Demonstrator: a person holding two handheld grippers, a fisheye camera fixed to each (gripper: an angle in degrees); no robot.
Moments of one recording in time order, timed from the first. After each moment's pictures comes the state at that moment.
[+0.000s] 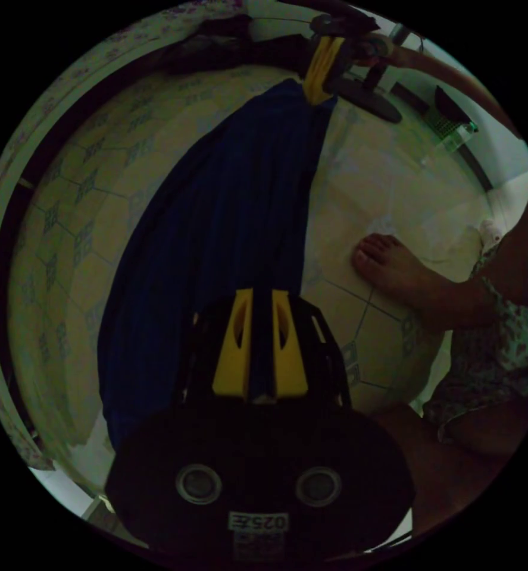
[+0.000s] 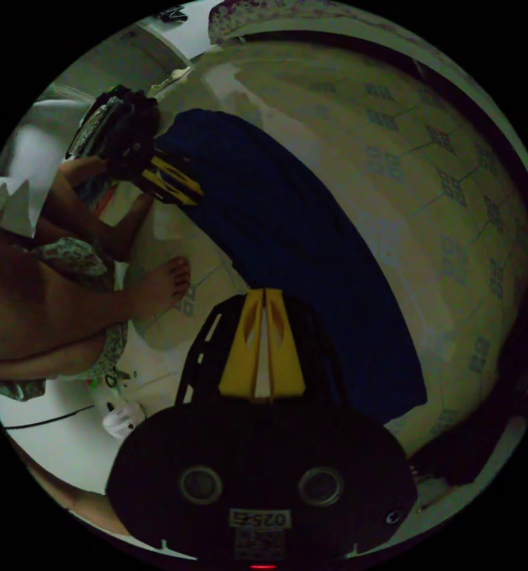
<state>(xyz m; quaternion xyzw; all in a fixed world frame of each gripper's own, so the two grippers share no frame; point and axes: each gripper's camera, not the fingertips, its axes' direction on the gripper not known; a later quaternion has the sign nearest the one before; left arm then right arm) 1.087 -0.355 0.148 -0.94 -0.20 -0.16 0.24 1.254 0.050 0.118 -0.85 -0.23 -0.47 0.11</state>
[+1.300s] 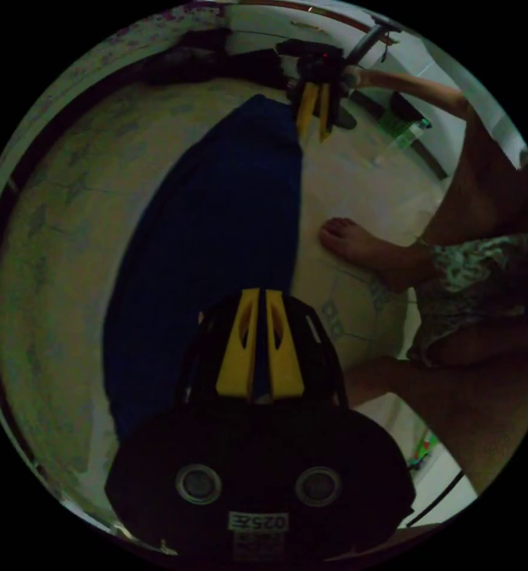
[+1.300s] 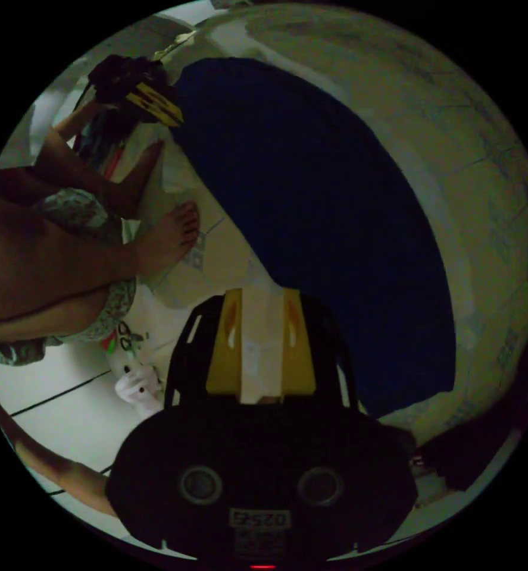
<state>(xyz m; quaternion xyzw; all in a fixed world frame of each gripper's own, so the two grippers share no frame) 1.126 -0.326 0.254 -0.94 -0.03 -0.20 0.29 1.292 0.093 0.158 -0.87 -0.20 -0.45 0.01</state>
